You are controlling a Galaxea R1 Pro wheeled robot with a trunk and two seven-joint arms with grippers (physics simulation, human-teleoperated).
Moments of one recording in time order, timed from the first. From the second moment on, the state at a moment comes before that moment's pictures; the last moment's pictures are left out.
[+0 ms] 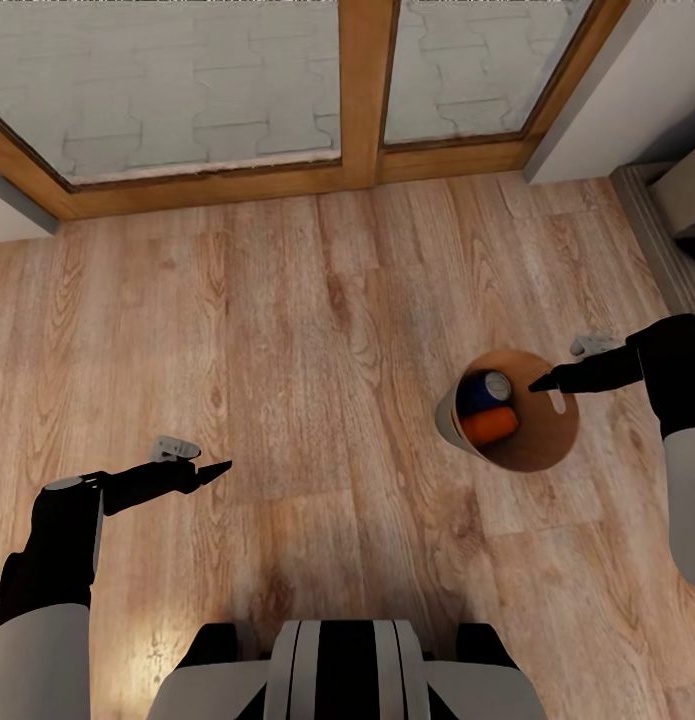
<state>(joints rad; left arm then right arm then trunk) -0.66 0.08 0.49 -1.21 -0.41 0.50 -1.12 -1.23 -0.38 -0.15 -0.89 0.76 1.05 1.14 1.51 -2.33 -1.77</state>
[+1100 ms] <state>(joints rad) -0.66 0.08 0.49 -1.21 -0.42 0.51 -1.12 -1.18 -0.38 -0.15 -0.89 0.76 1.02 1.14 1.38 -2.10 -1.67</state>
